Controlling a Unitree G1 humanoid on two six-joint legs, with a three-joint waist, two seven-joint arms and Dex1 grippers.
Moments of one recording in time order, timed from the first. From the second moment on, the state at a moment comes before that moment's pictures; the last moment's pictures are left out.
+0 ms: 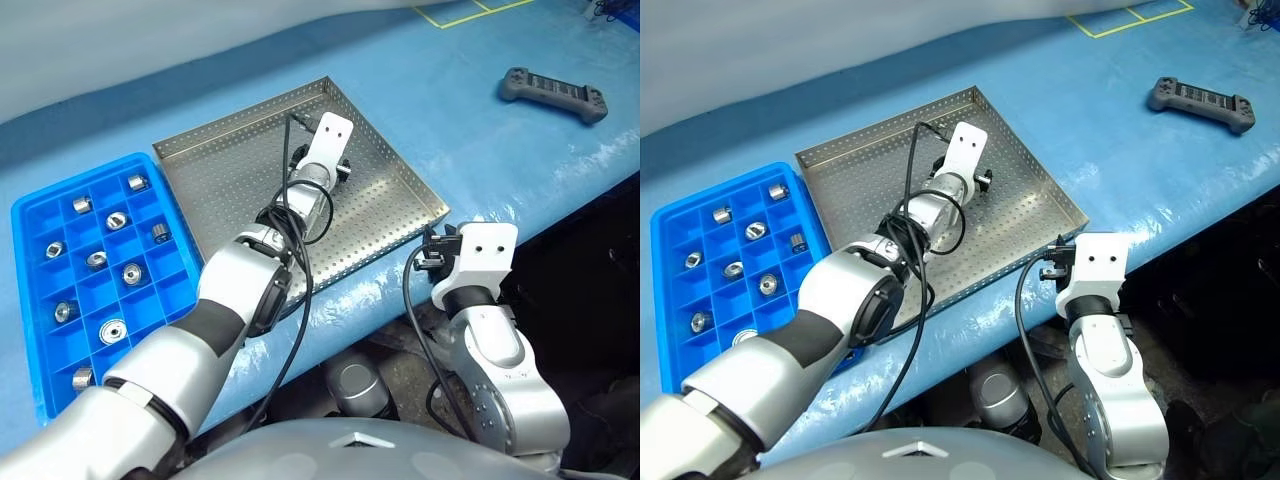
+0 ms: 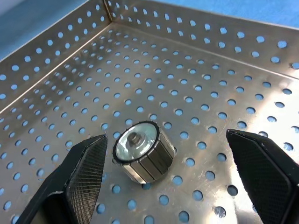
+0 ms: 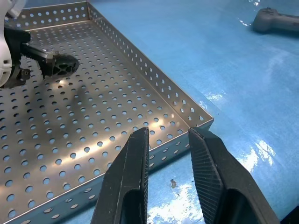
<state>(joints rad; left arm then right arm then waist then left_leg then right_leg) -1.19 -0.16 -0.01 1.34 0.03 0.17 0.13 0.24 -0.09 0.07 -0.91 0.04 0.84 -0.11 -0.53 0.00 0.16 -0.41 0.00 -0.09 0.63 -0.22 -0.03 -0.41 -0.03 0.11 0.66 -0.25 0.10</state>
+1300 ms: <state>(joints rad) -1.15 -0.16 0.05 1.34 0.03 0.16 0.15 0.30 -0.06 0.13 -0.93 0.00 0.84 -0.11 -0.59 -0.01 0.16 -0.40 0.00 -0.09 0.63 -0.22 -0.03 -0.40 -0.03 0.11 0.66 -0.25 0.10</state>
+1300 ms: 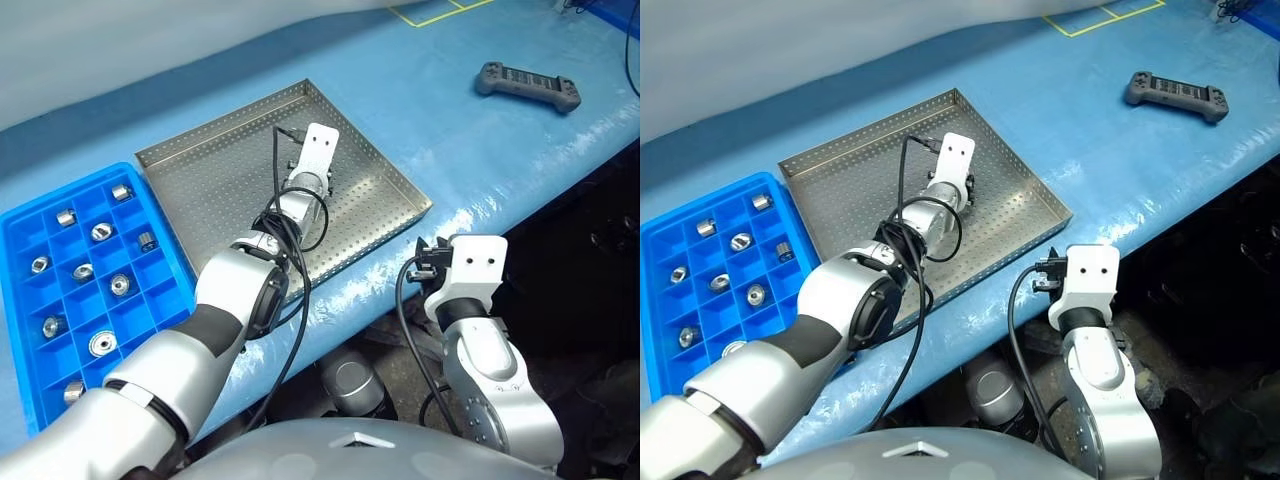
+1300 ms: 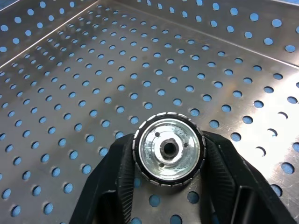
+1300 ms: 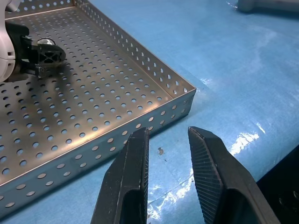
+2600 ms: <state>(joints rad) -1.22 -0.06 0.02 1.17 0.00 0.18 -0.34 0.10 -0.11 0.09 -0.74 -0.01 0.75 0.01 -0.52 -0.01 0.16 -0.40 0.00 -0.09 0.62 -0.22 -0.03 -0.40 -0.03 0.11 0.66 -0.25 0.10</state>
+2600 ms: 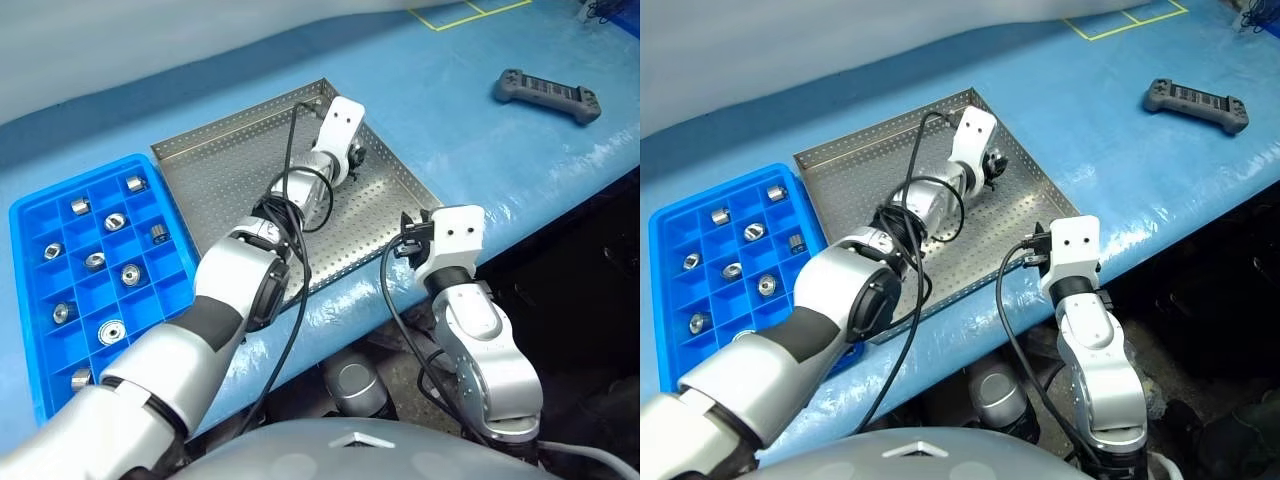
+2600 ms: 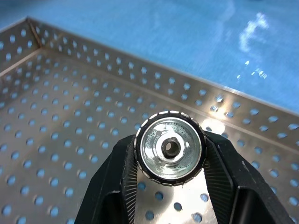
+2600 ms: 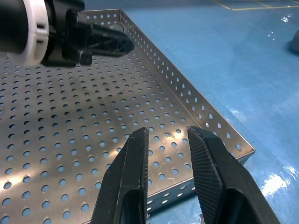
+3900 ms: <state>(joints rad) -0.29 0.75 -0.11 -0.35 -0.29 0.83 -0.81 -0.11 -0.23 0.27 -0.54 0.12 0.72 0.30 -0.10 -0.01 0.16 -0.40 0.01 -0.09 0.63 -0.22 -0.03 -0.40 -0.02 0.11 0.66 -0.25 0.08</state>
